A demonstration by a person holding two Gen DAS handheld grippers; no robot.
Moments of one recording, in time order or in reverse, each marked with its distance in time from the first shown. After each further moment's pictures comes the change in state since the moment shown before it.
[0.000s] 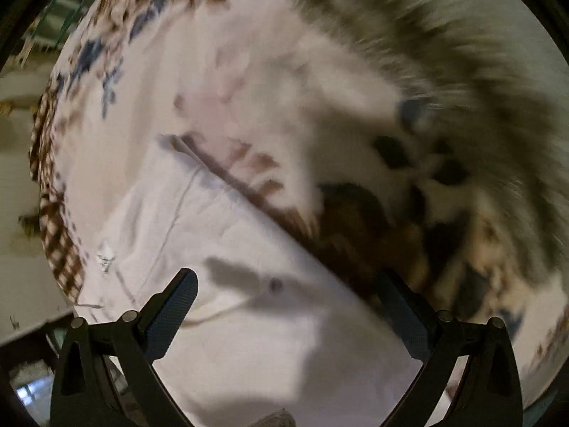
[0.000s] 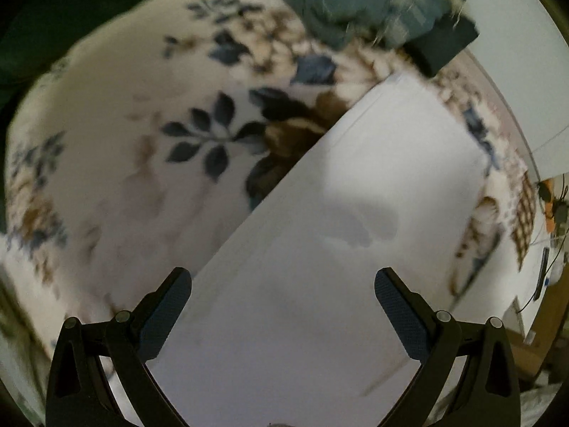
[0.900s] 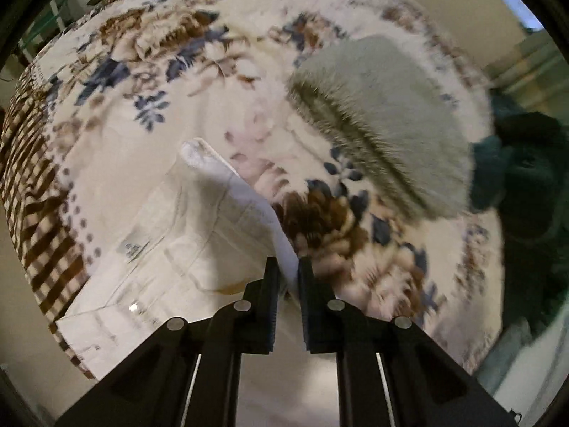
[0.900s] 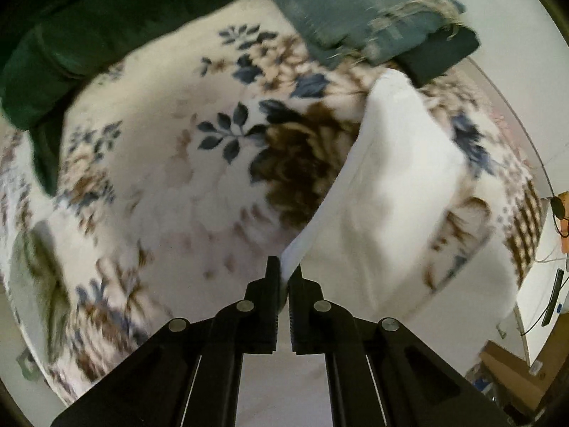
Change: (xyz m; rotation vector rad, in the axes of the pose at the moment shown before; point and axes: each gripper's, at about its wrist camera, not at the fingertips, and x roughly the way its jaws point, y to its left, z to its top) left arm -0.146 0.146 -0.117 0.106 -0.313 -0.520; right arm -0.051 -0.058 -0.073 -0.115 -0.083 0.202
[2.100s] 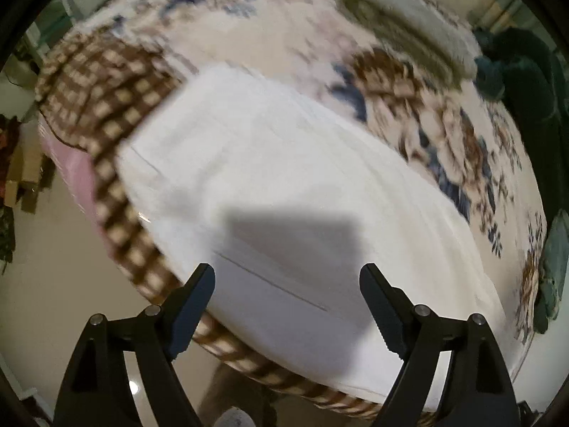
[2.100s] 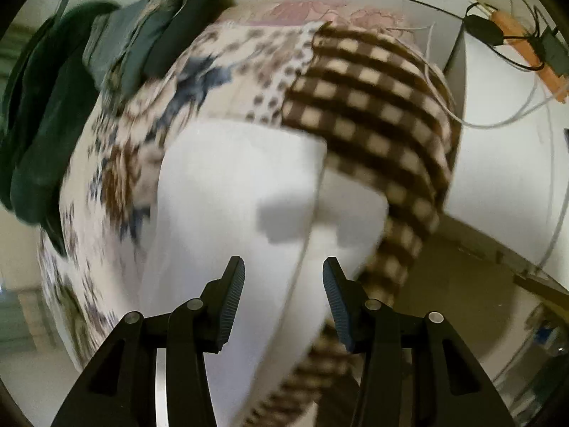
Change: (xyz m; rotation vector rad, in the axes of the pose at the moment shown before) left arm 0.025 0.130 -0.193 0.148 0.037 0.089; right arm -0.006 -0.407 -0.103 0.415 -0.023 0.233
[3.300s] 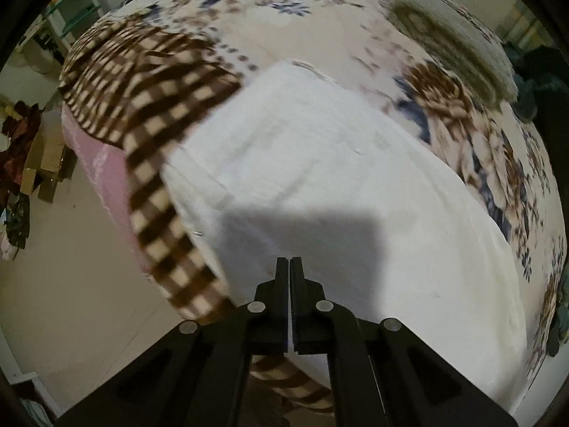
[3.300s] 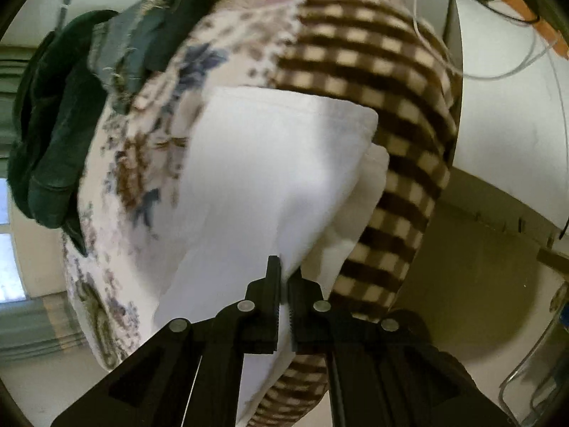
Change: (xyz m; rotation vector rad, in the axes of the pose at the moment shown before) left arm 0.009 0.064 0.014 -0.061 -0.047 0.082; right arm -0.004 -0.006 -0.049 0.050 0.040 0.114
